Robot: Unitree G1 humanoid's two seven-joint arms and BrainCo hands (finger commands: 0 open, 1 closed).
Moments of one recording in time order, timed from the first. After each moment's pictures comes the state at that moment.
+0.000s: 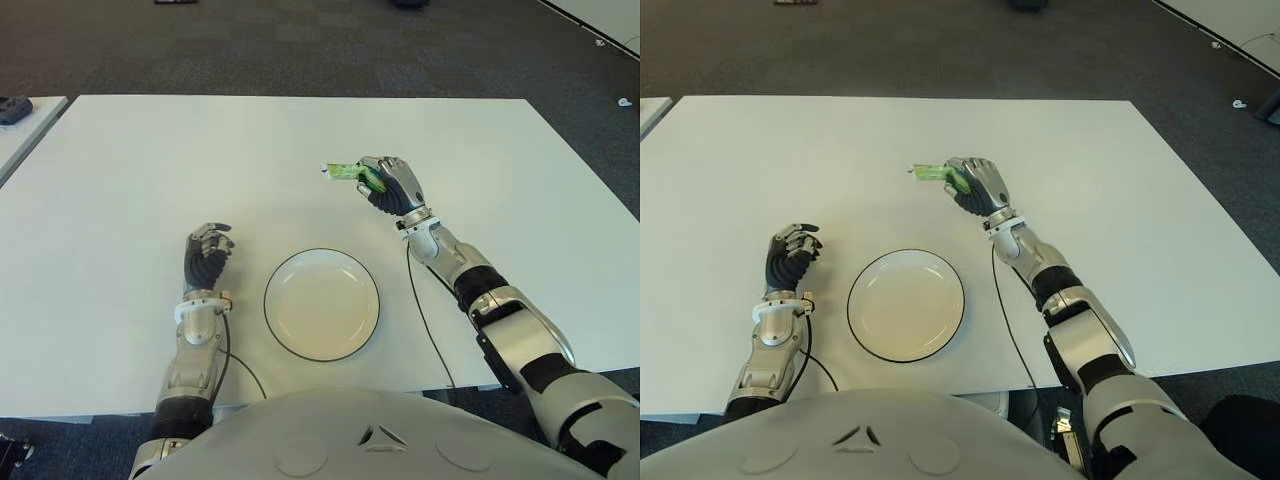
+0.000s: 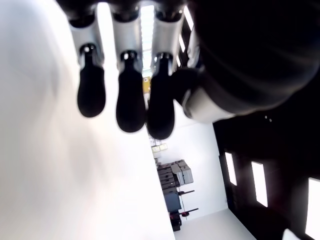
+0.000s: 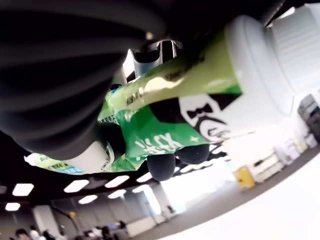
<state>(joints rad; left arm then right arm) 0.23 0.04 0.07 0.20 0.20 -0.29 0.26 -0.54 -0.36 0.45 0.82 -0.66 -0.71 -0.57</state>
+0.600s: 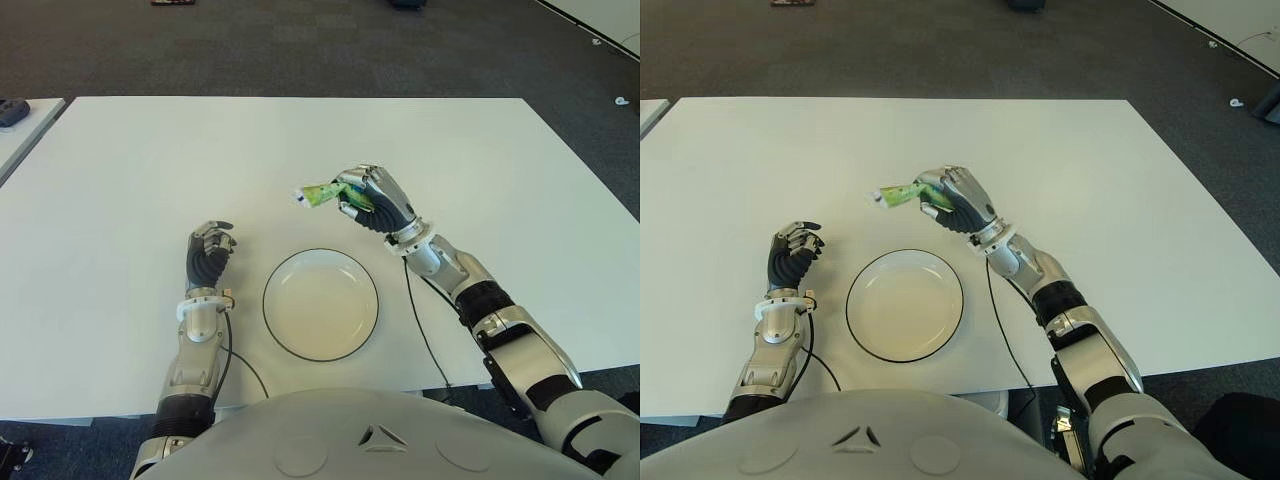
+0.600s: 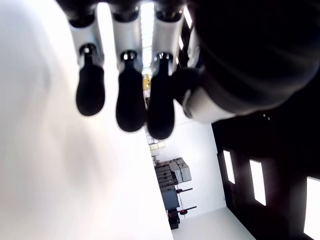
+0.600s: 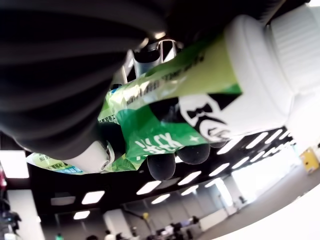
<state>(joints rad) 0.22 0.04 0.06 0.19 0.20 -0.27 0.26 -0.44 -0.38 0.46 0.60 -0.67 -0.95 -0.45</state>
